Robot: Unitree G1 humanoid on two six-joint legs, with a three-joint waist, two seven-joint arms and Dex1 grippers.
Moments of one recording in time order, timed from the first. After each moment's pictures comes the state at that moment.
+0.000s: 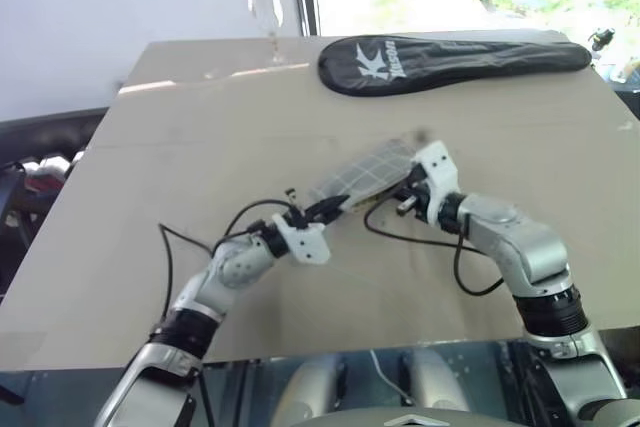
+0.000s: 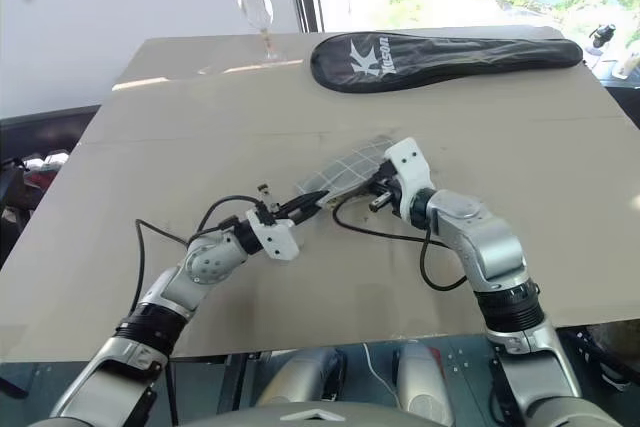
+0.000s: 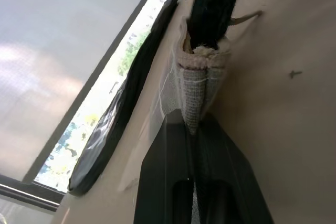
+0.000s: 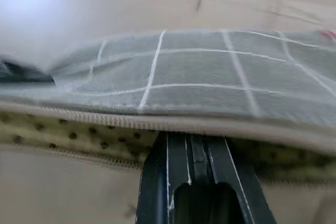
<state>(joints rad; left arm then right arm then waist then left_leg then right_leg) -0.31 0.49 -0.26 0.28 0.25 -0.73 -0.39 -0.46 -0.38 0.24 -0.20 0.26 0.77 0.48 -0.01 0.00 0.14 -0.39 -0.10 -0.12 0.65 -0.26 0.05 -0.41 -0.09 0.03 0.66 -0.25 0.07</state>
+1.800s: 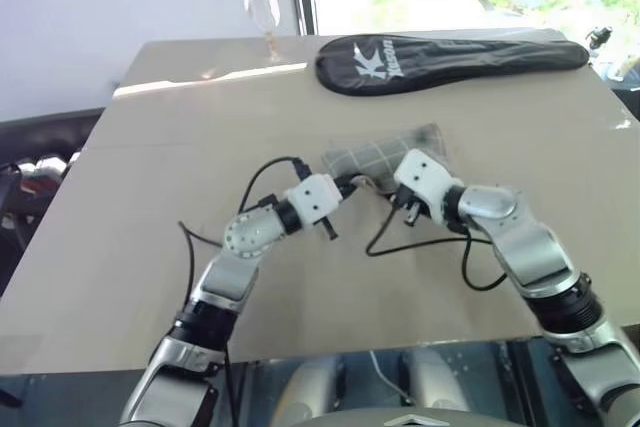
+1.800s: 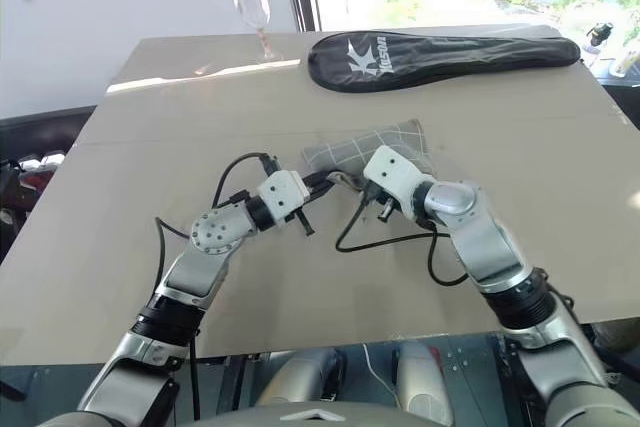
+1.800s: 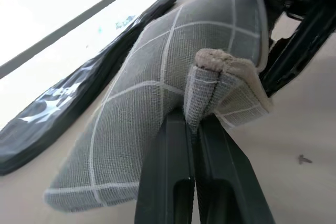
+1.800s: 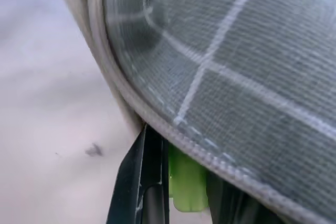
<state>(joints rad) -0.36 0.40 -0.21 0.08 0.03 -0.25 -0.64 -0.52 -0.39 0.30 -0.33 -0.03 0.93 0.68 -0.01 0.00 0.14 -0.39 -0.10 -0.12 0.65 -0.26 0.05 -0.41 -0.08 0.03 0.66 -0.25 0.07</state>
